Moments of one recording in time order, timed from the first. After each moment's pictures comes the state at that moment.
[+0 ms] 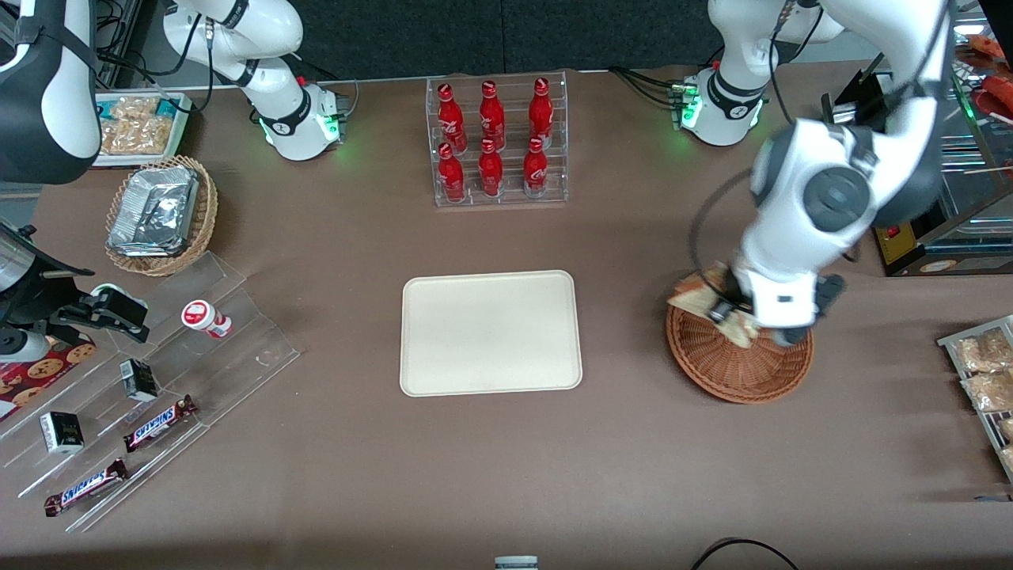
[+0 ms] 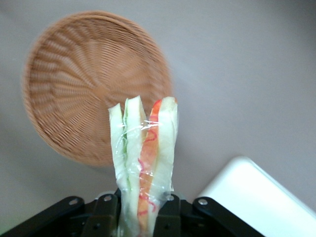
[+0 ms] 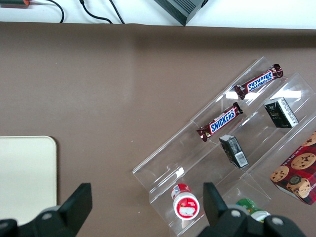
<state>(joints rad) -0.38 0.20 -0.03 -1.72 0.03 1.92 -1.09</state>
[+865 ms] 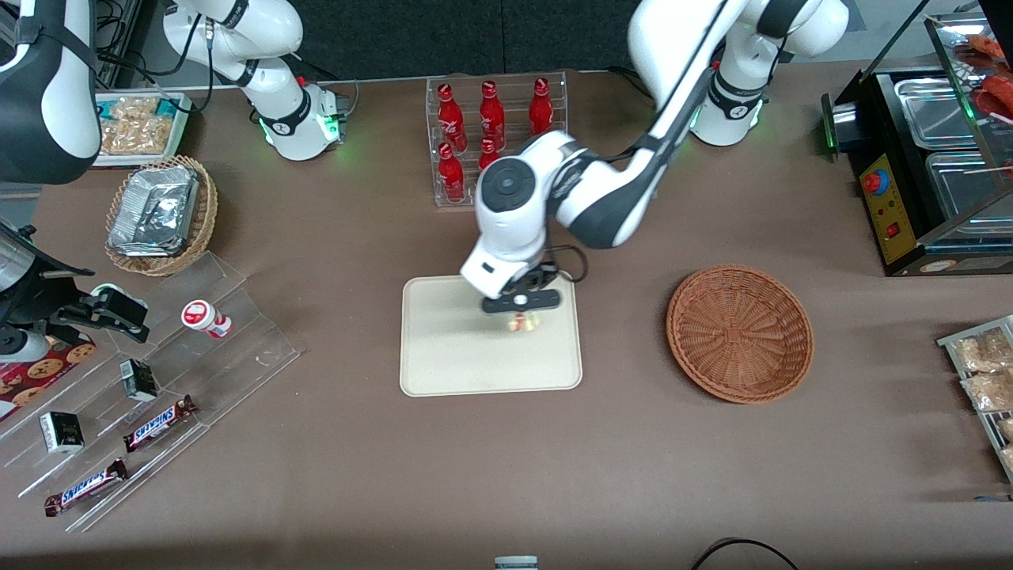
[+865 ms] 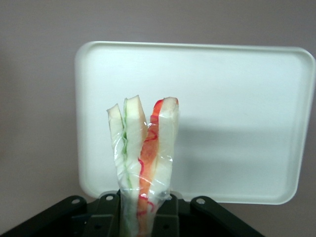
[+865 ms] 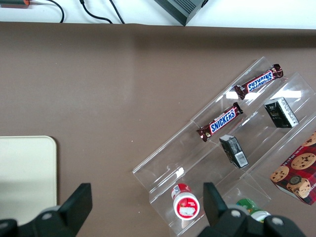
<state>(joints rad) -0.79 0.66 -0.03 -1.35 0.03 2.03 -0.85</state>
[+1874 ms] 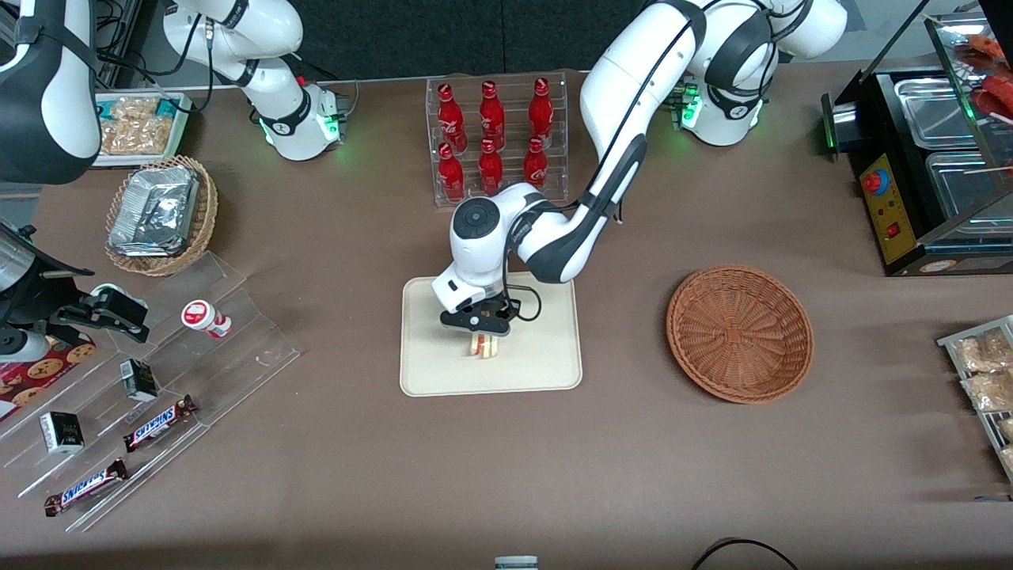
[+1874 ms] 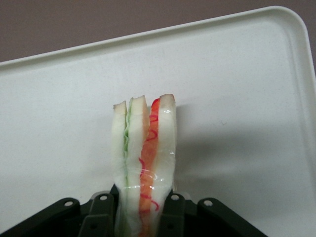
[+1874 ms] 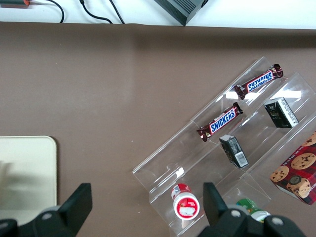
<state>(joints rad) -0.83 0.90 -0.02 -1.27 0.11 2.29 -0.76</state>
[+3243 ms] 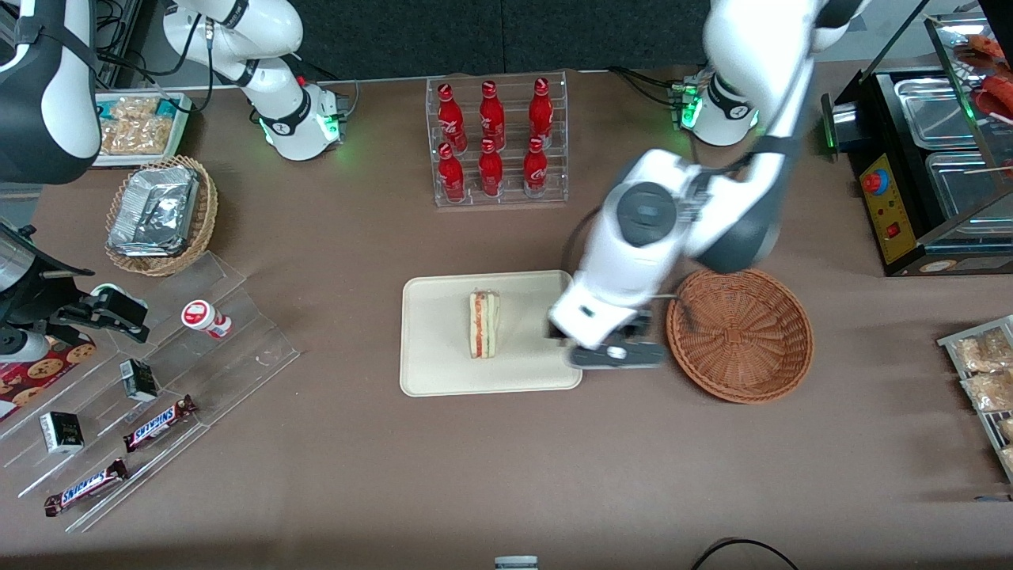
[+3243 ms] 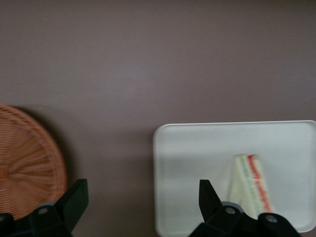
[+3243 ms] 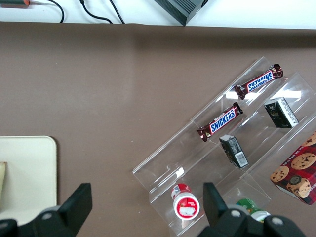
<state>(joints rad) -0.49 0.49 0.00 -1.37 -0.01 1.93 -0.50</state>
